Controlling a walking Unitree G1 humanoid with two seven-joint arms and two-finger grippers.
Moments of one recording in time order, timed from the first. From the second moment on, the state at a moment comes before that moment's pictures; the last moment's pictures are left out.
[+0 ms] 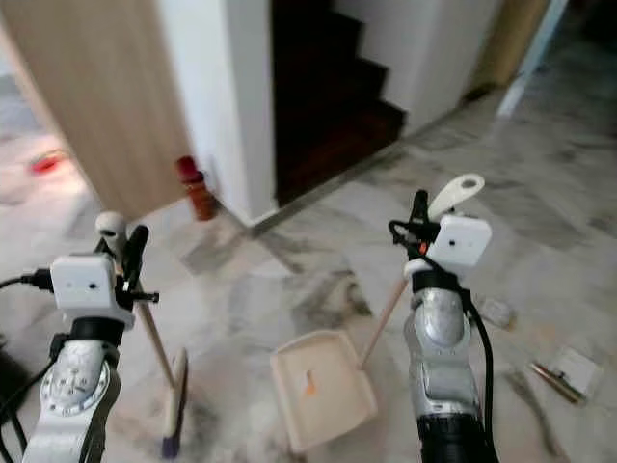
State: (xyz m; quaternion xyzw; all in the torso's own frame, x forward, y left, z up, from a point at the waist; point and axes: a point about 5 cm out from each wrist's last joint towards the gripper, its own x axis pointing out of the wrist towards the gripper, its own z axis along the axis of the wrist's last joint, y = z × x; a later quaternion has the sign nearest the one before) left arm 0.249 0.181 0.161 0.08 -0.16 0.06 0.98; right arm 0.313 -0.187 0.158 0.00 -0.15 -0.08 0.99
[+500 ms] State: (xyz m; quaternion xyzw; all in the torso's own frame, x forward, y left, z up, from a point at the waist) left arm 0.250 0.180 0.161 0.07 -0.16 0.06 0.98; right arm 0.314 -0.184 0.158 0.00 -0.14 -0.07 0.99
